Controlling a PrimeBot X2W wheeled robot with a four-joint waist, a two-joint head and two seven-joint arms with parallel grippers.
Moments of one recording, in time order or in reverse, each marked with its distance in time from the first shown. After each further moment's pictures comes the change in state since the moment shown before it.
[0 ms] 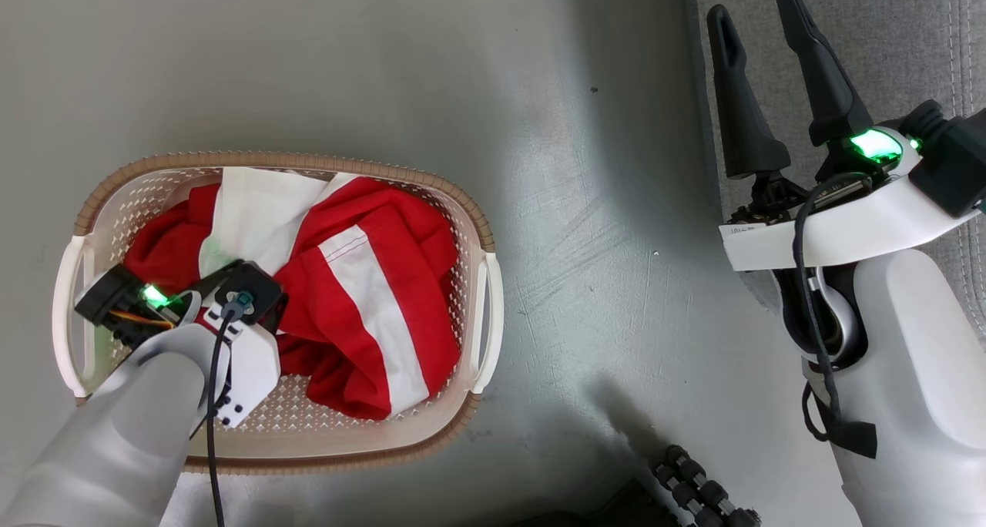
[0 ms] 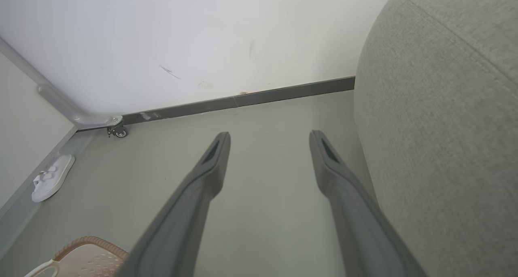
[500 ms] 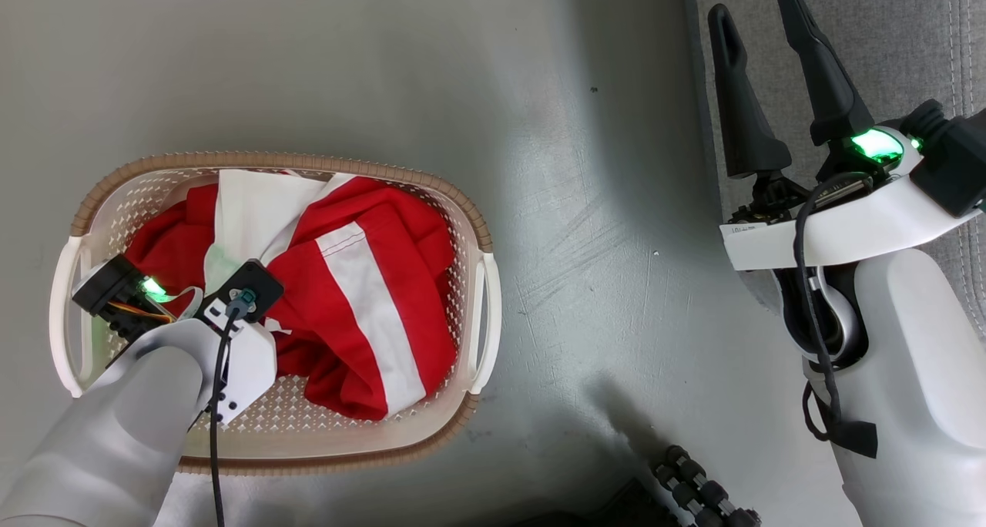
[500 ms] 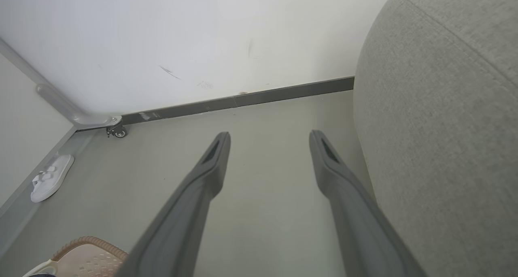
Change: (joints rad) left arm -0.035 -0.005 -0.038 0.044 0.043 0.000 -0.012; right arm 0.000 0.000 -0.002 0.000 -0.001 0.000 0.000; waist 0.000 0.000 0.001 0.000
